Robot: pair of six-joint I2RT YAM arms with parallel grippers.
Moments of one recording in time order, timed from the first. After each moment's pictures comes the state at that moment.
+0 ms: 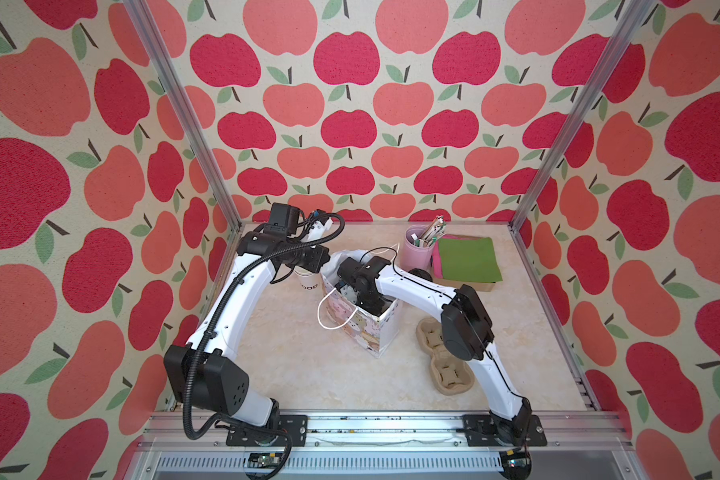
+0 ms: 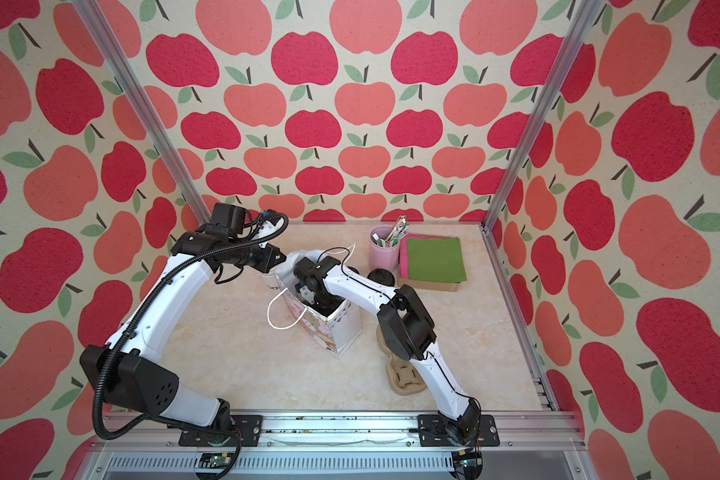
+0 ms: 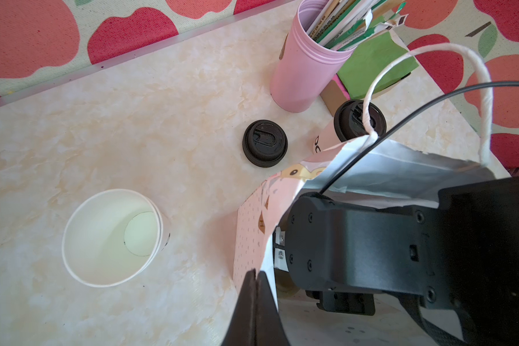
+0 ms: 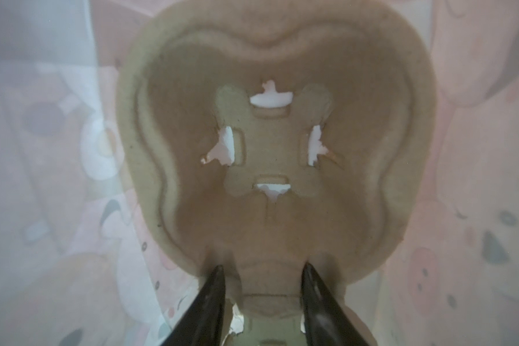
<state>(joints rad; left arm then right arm) -0.24 1.51 1.58 -0.97 0.40 0.18 0.96 2.28 2.00 -1.21 -0.16 0.04</state>
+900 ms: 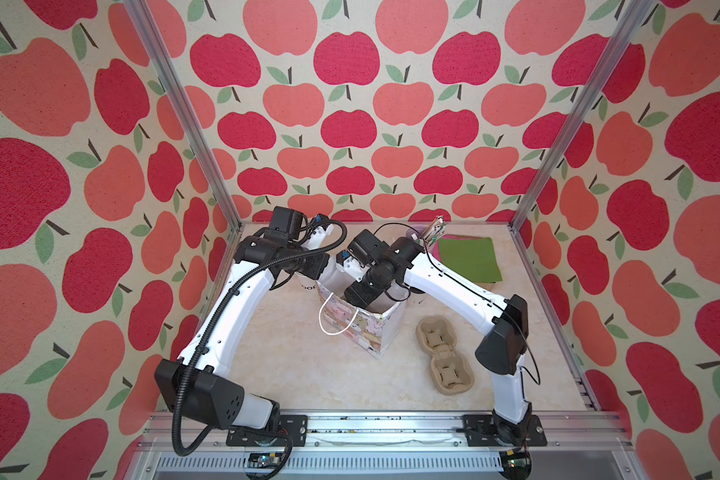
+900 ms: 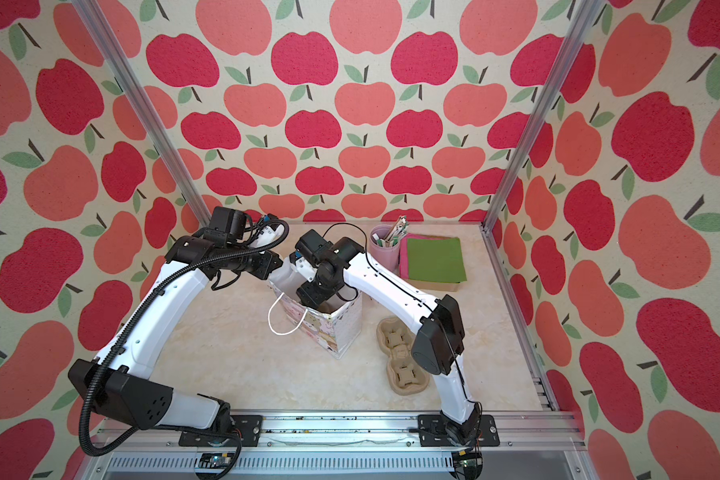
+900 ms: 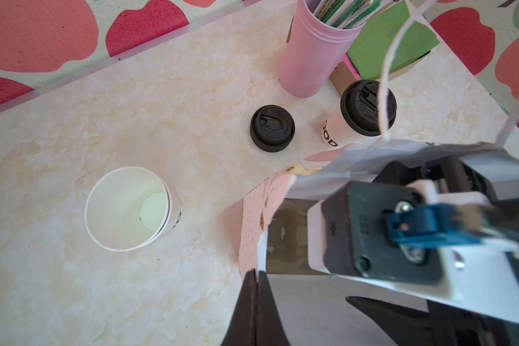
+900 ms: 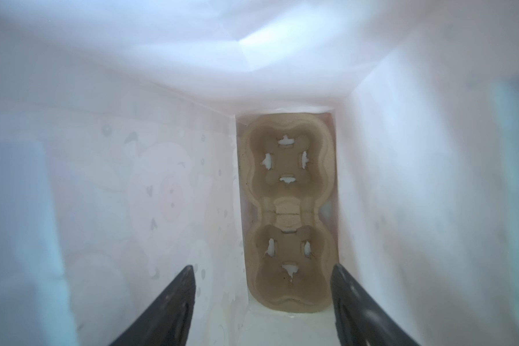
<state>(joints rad) -0.29 1.44 1.57 -1.03 0.29 0.17 0.97 1.99 2.04 -1.18 -0.14 0.04</state>
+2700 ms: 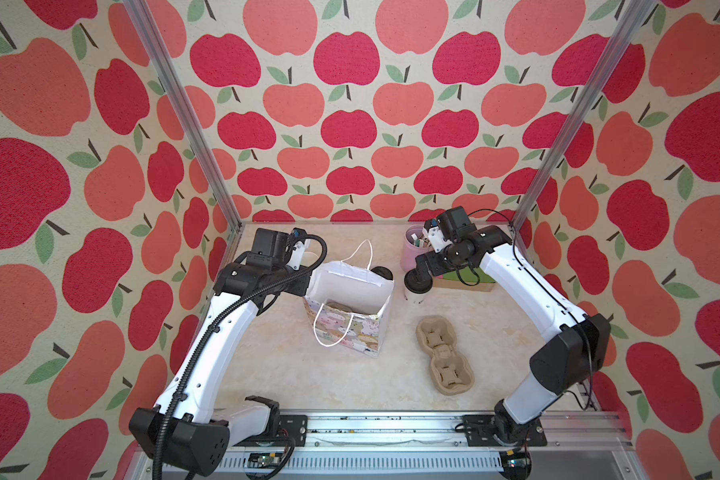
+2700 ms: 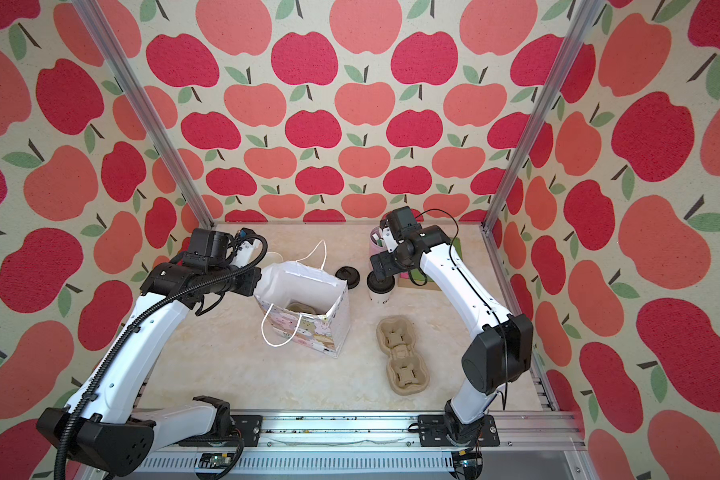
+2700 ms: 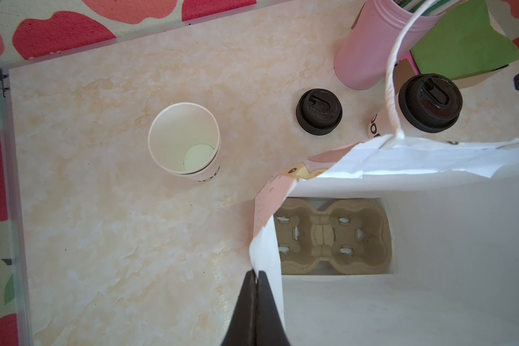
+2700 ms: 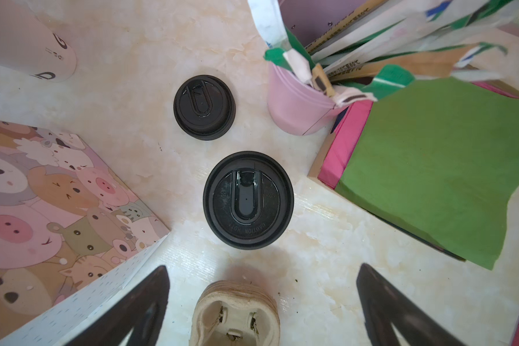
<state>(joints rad) -0.25 1.22 1.36 -1.02 0.13 0.05 0.51 1.67 1.66 -1.06 0.00 0.03</state>
